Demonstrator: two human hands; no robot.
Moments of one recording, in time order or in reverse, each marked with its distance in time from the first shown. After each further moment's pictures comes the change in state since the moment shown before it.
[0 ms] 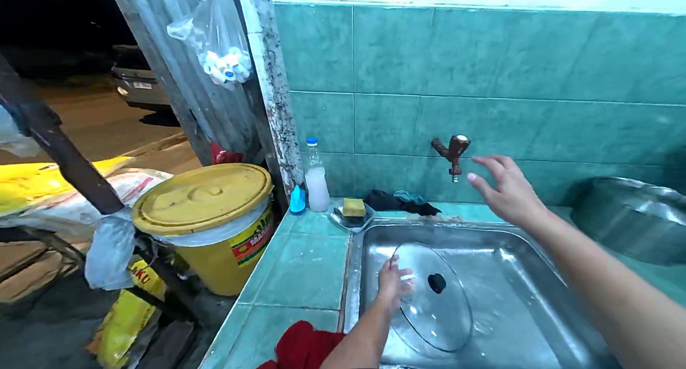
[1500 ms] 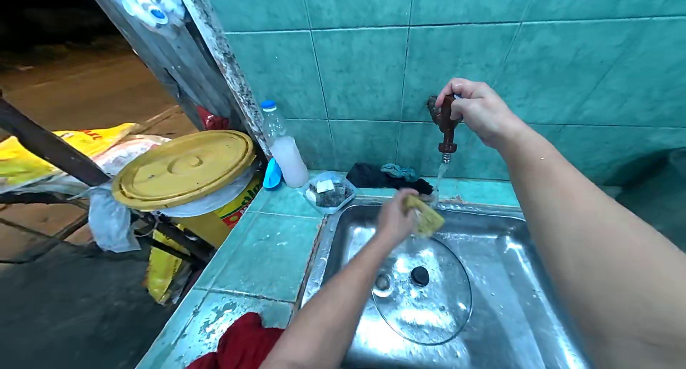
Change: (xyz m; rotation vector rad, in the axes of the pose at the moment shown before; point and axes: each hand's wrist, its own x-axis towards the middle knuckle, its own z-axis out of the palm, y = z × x) left_hand 0.052 0.078 0.096 0.991 -0.047 0.613; right_hand 0.156 0.069 0.039 0.530 -0.226 -0.141
